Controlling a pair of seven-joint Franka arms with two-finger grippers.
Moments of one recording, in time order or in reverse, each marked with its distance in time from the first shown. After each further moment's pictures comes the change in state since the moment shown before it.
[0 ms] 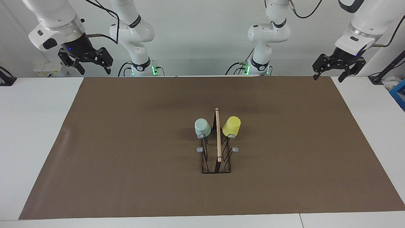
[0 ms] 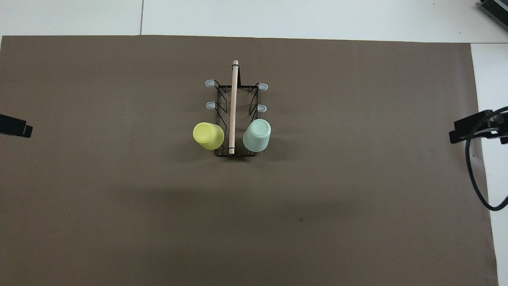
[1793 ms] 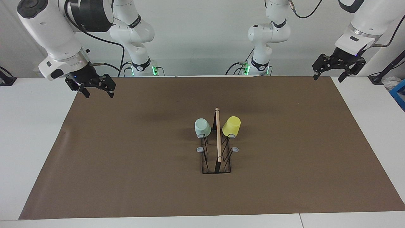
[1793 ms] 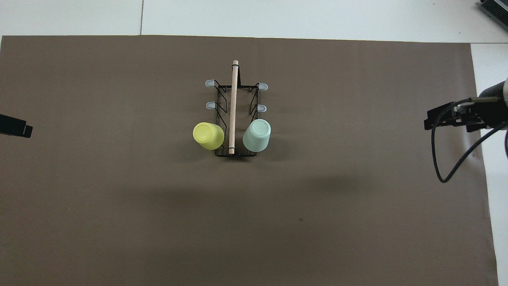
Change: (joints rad) left arm 0.000 0.000 0.000 0.000 0.000 0.000 0.000; right arm -0.024 0.005 -0.002 -0.213 0.020 0.259 0.000
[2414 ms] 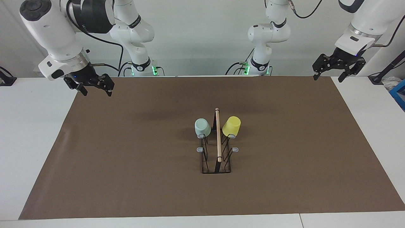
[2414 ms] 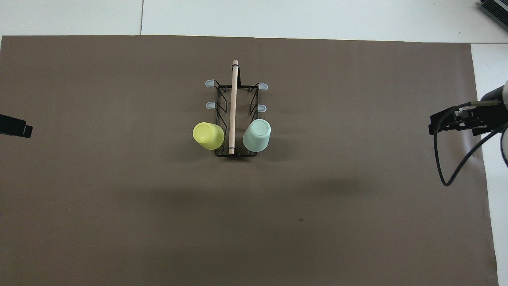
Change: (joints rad) left arm 0.000 0.000 0.000 0.000 0.000 0.000 0.000; right arm 0.000 0.000 0.003 -0.001 -0.050 -0.019 0.000
